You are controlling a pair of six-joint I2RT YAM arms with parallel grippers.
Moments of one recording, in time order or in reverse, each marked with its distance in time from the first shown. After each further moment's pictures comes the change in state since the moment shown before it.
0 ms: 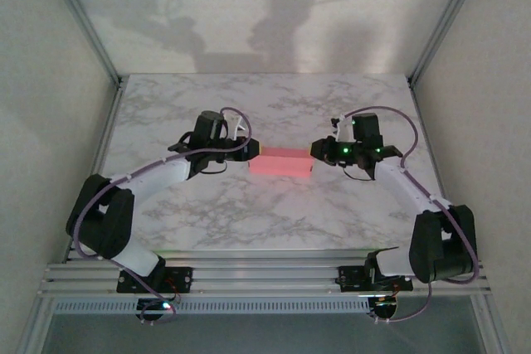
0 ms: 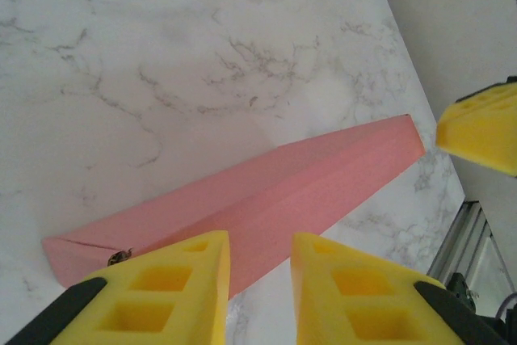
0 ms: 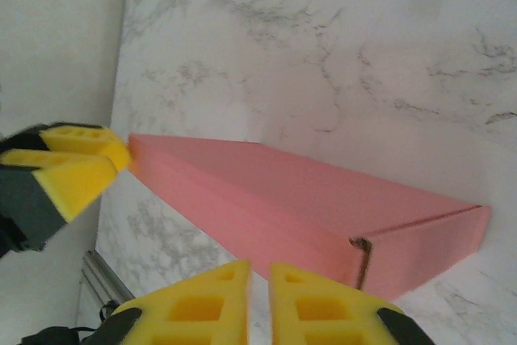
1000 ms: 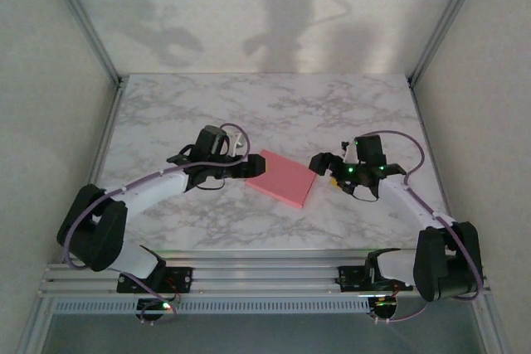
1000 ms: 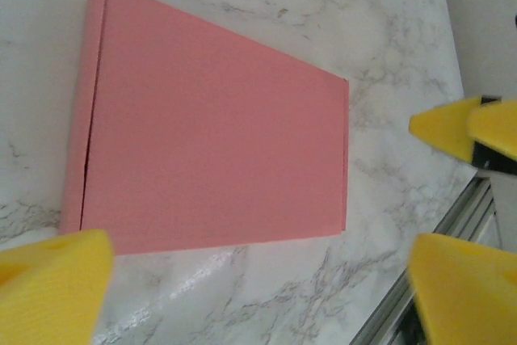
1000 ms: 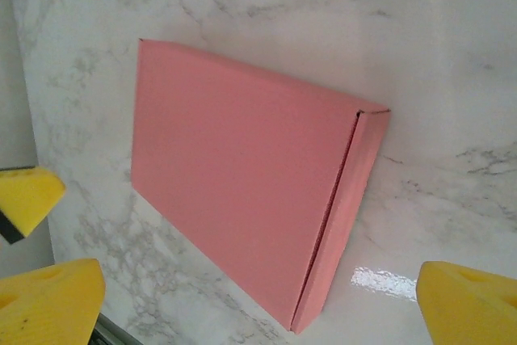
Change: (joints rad) left arm -0.041 -0.063 -0.096 -0.090 -0.050 -0.082; right arm -0.010 -0.097 -0.192 -0.071 0.138 0.112
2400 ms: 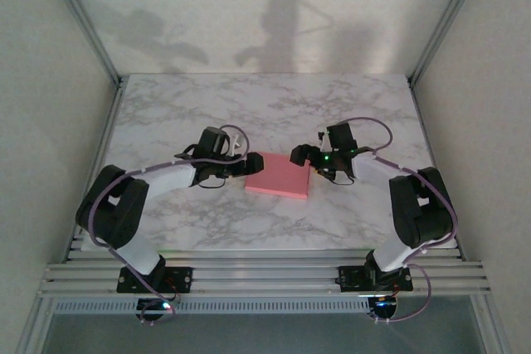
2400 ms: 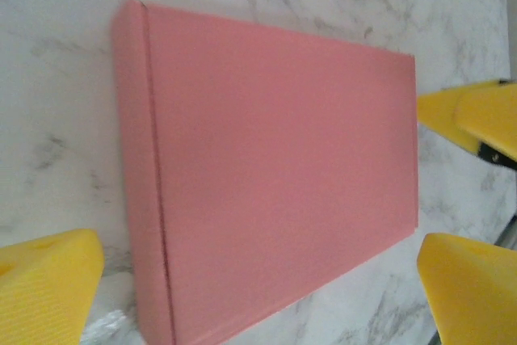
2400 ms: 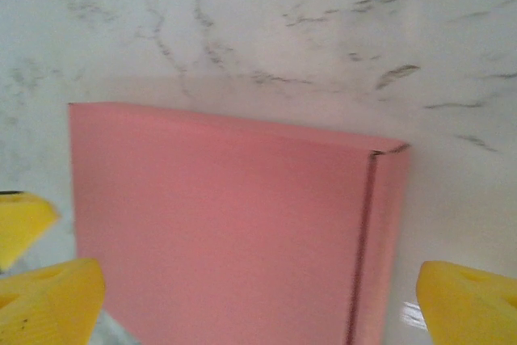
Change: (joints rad) left arm 0.066 0.138 -0.014 0.106 -0.019 -0.024; right arm 0.122 0.354 0.166 0.172 0.138 -0.030
